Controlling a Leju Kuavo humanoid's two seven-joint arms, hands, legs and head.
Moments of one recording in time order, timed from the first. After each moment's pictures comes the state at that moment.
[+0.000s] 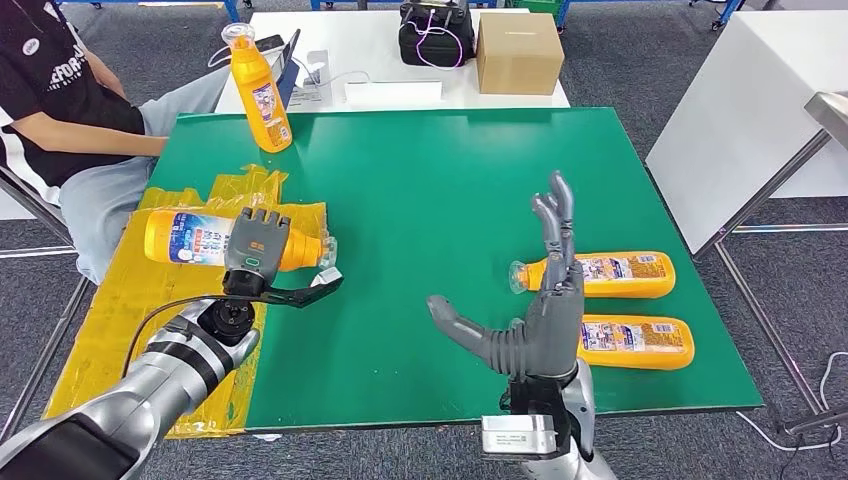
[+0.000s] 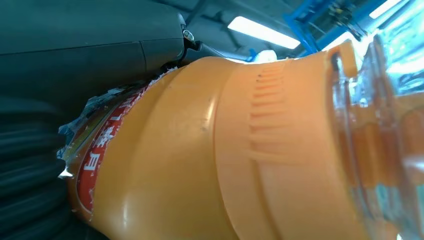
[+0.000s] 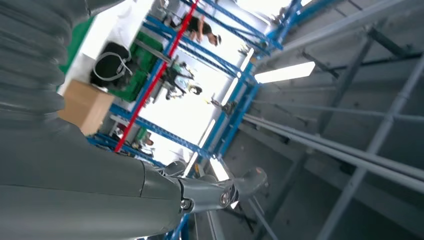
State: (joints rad) left arm -0.71 0.10 -0.72 -0.62 -1.57 0.38 0.50; right arm -0.12 0.05 0.58 -1.82 0.49 -0.53 -0.44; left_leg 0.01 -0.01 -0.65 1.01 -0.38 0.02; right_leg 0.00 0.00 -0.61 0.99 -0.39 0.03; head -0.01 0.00
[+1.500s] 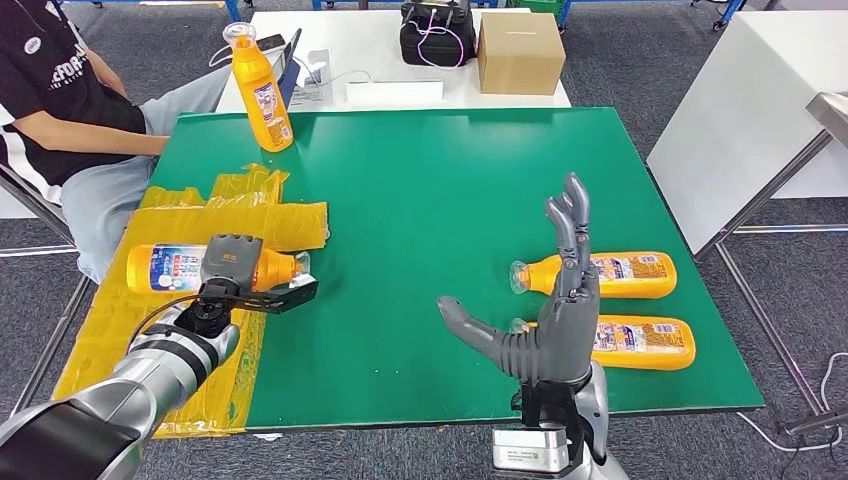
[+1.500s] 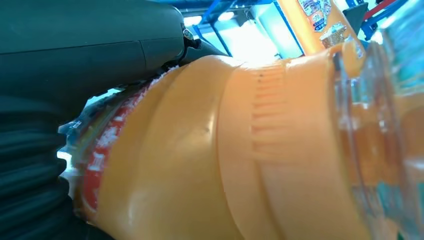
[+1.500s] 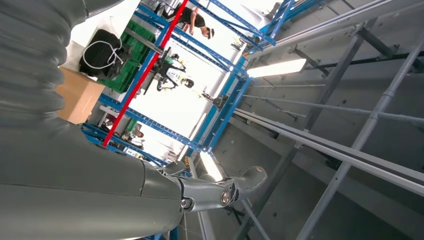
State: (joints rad) left arm -0.76 0.09 -0.57 -0.36 -1.37 0.38 0.35; right arm -0.12 0.01 0.58 -1.86 0.51 -0.53 -0.44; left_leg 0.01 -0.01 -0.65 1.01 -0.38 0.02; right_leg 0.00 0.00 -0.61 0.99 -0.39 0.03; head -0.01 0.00
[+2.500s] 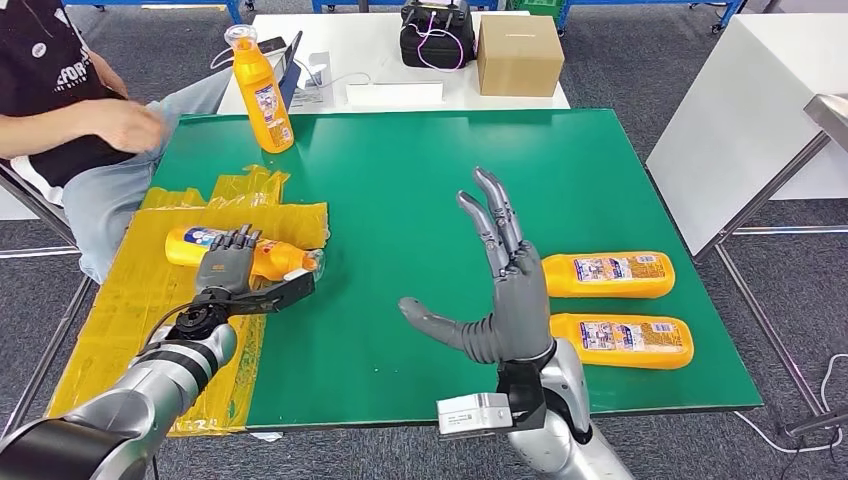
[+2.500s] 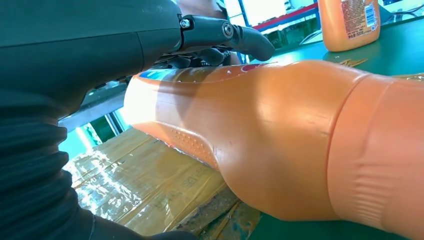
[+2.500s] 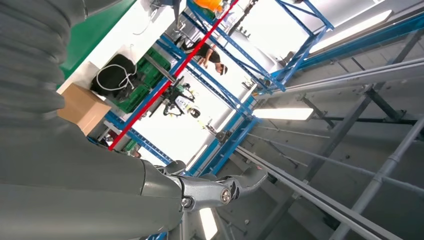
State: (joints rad) left arm -0.71 0.06 -0.27 -0.36 -1.27 0.34 0.19; right arm -0.20 0.01 0.62 -1.75 0.59 -0.40 -0.37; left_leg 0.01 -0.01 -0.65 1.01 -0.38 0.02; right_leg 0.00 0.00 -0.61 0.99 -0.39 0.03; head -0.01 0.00
